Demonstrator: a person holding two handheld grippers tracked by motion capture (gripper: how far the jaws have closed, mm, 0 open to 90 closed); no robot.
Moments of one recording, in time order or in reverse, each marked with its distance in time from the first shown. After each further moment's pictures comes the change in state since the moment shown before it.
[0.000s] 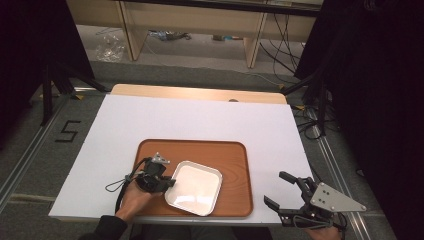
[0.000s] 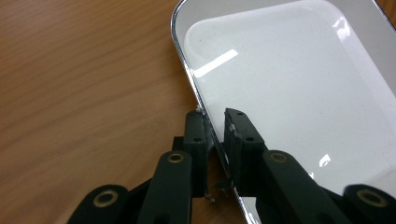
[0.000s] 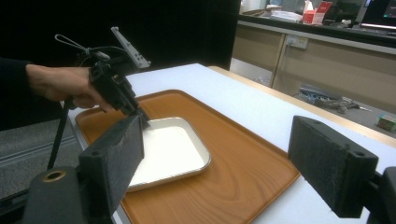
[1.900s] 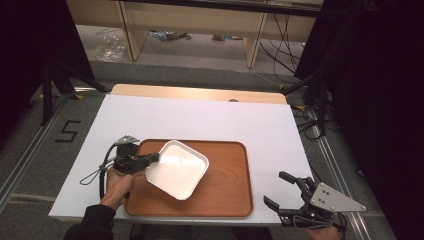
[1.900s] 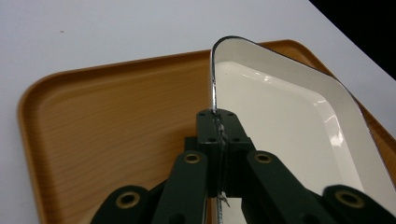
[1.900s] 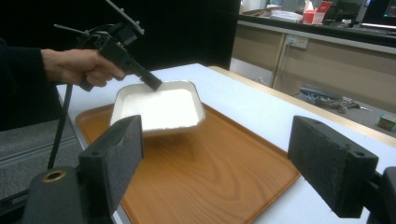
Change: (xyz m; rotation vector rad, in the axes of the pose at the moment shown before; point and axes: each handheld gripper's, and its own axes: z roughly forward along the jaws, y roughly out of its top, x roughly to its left) left arm 0.051 0.008 -0.039 -0.318 -0.035 -0.217; right arm 0.000 0.000 0.001 -0.007 -0.003 0.001
